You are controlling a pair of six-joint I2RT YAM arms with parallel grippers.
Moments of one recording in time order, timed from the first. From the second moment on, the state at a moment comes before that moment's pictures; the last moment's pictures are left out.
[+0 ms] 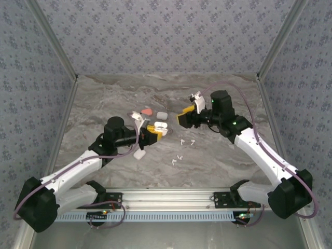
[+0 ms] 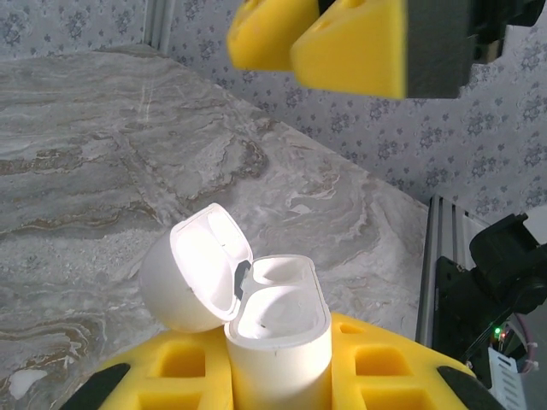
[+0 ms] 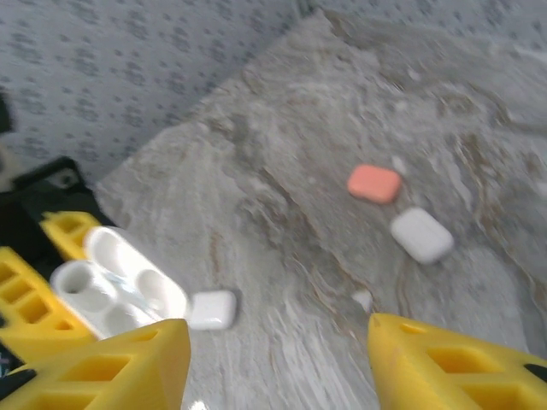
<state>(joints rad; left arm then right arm) -0.63 1.03 0.57 0.21 0.61 -0.22 0.47 1.19 1.02 -0.35 -0.53 0.07</state>
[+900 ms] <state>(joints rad) -0.63 0.84 0.47 0.26 0.54 -0.17 0.82 1.37 0.76 -0.50 -0.09 0.36</state>
